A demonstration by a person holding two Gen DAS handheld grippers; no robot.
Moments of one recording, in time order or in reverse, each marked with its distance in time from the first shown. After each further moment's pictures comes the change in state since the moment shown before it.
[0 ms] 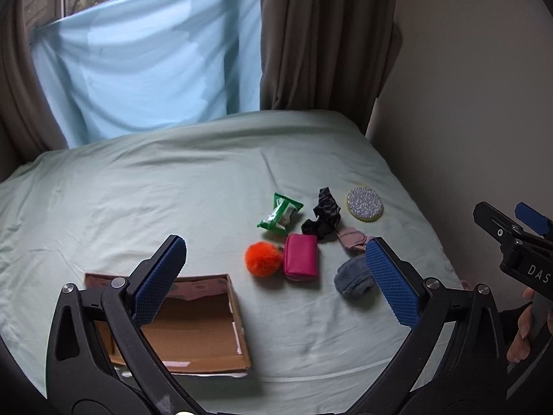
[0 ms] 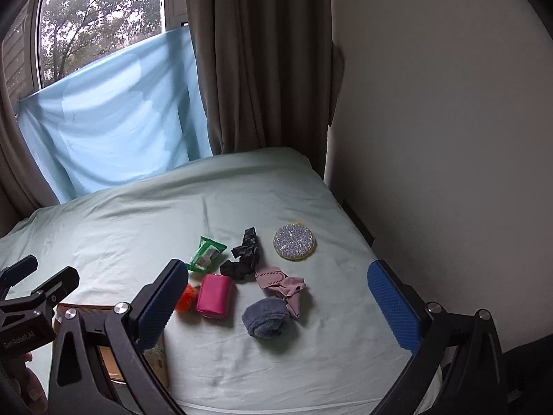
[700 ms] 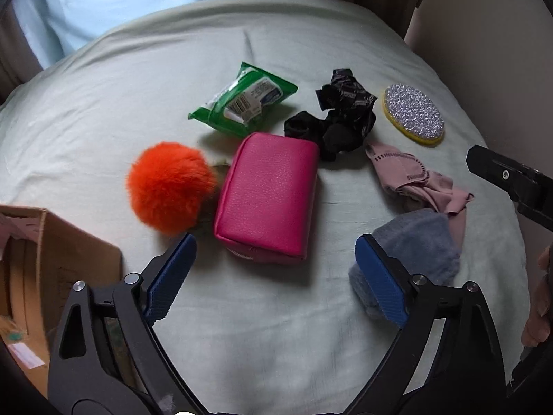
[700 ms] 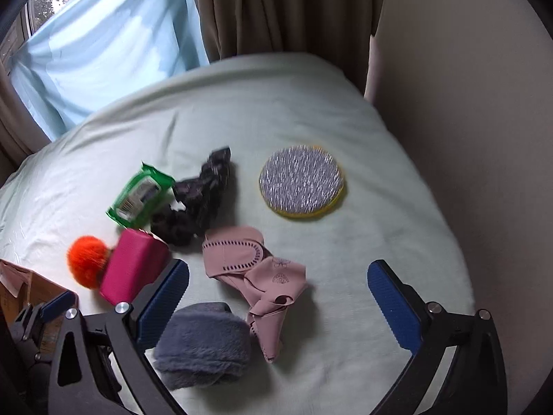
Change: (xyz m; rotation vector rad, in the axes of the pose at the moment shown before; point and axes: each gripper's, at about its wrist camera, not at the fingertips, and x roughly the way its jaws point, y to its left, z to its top) left arm 0.282 -0.071 -0.126 -0.092 0.269 0.071; right arm 0.274 -0.052 -0.067 -0.086 0.249 0.136
